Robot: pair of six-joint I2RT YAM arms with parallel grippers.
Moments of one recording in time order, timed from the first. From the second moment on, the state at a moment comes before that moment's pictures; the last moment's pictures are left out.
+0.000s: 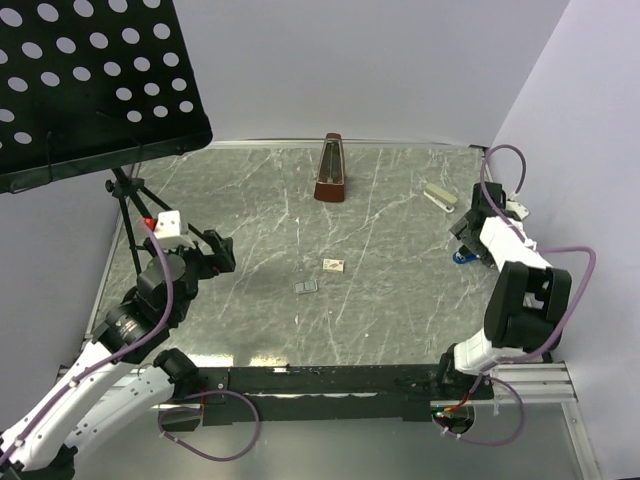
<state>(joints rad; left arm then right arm) -0.68 0.55 0.74 -0.44 -0.60 -0.42 -0.19 1.50 1.01 -0.59 0.38 0.68</state>
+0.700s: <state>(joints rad) -0.63 0.52 0.74 -0.38 -0.51 -0.39 -0.14 1.55 0.95 -0.54 0.32 0.61</state>
